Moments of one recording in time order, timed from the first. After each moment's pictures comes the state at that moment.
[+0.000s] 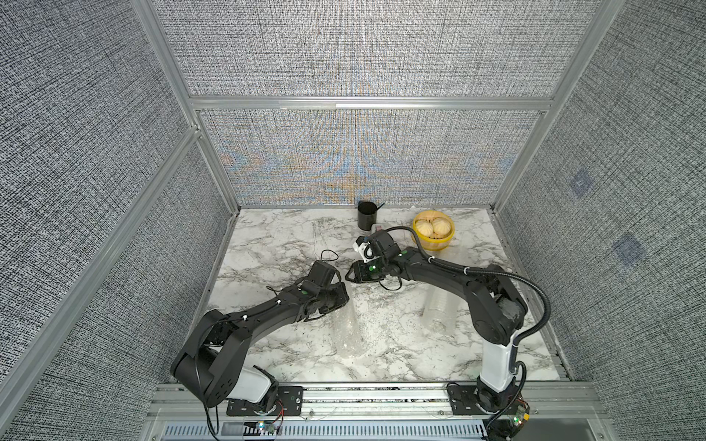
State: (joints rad) left arm -0.61 1.44 0.71 -0.19 0.25 -0.88; right arm 0.71 1.97 1.43 -0.36 -0.40 0.50
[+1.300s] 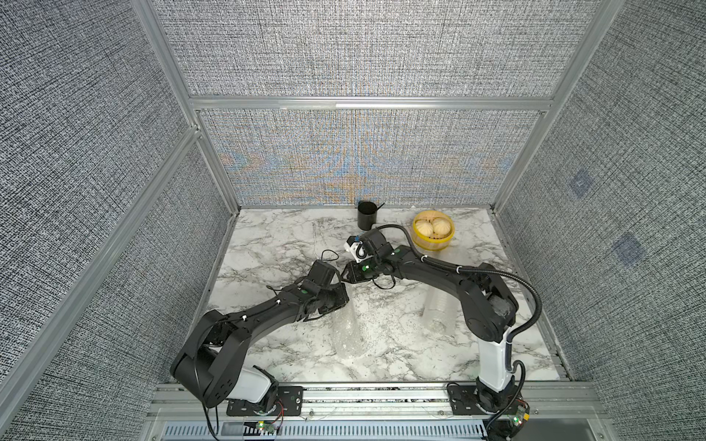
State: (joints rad) left arm -0.61 1.44 0.71 -0.22 0.26 -0.86; right arm 0.73 2.01 1.50 -0.38 -0.41 0.44
